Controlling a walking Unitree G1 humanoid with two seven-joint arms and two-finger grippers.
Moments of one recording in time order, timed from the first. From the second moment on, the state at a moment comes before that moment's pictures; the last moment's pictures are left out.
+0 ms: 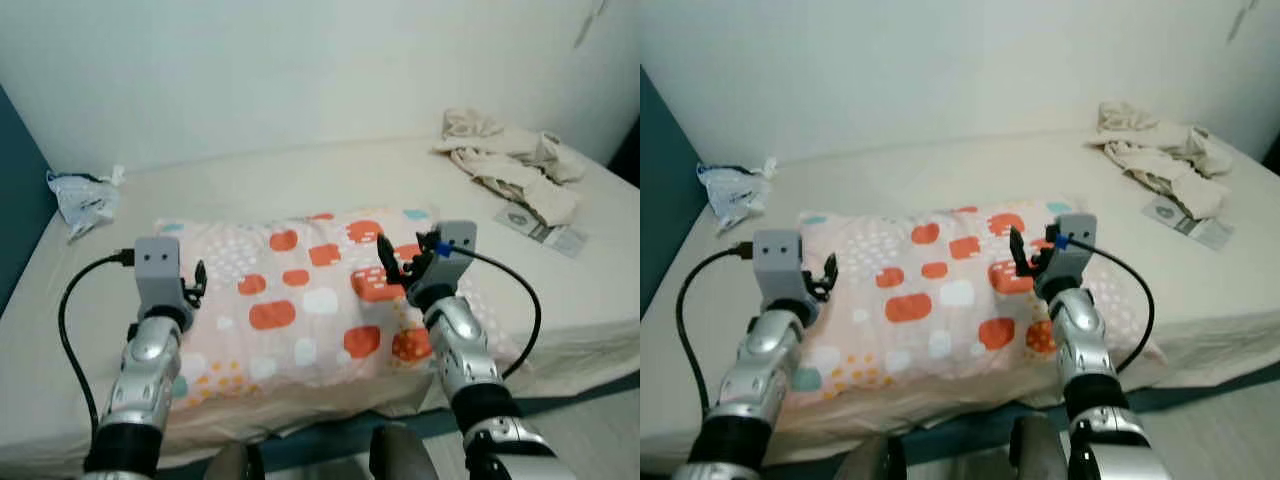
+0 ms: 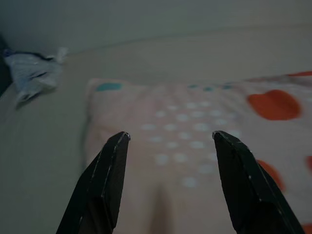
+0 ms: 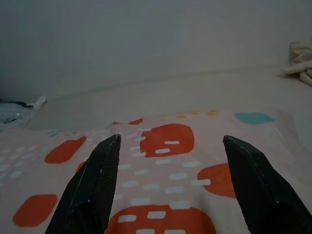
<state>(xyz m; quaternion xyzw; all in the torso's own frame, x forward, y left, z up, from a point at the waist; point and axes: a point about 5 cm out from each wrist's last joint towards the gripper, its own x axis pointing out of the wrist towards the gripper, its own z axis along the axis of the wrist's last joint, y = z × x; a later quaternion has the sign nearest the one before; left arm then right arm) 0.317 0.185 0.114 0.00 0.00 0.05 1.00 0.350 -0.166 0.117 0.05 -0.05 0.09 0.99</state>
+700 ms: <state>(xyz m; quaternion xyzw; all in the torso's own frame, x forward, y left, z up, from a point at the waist) 0.312 0.168 0.114 0.01 0.01 0.01 1.00 0.344 -0.158 0.112 0.06 -0.03 0.10 0.99</state>
